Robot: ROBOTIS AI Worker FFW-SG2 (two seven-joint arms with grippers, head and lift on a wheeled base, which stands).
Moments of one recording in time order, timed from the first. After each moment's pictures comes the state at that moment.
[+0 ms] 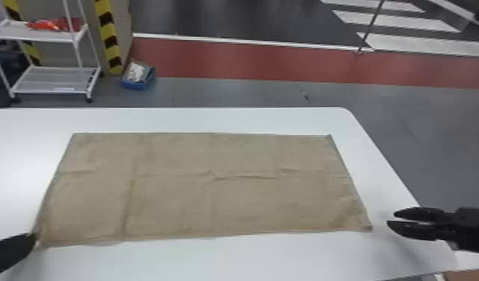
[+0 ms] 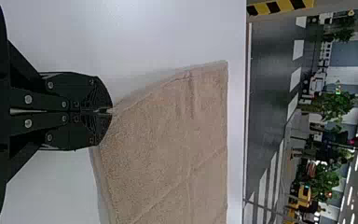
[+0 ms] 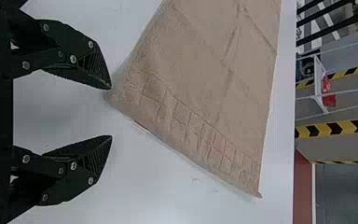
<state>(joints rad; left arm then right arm) 0.53 0.27 0.39 -2.04 0.24 0.57 -0.55 0.15 -0.54 -0.51 -1.60 0.10 0.62 1.34</state>
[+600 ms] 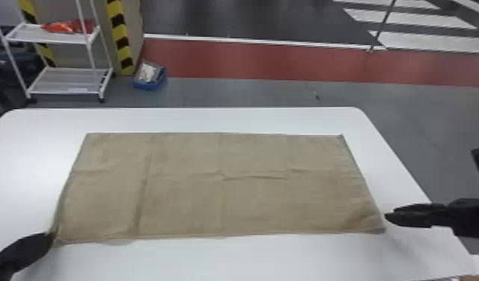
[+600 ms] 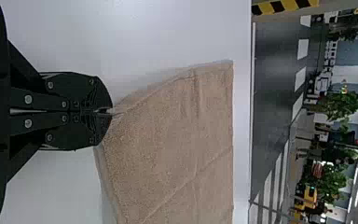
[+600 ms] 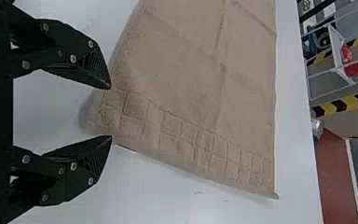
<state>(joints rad) 0.52 0.26 0.38 -2.05 0.22 0.58 -0.54 0.07 -0.53 -0.40 -1.80 0.19 1.06 1.30</state>
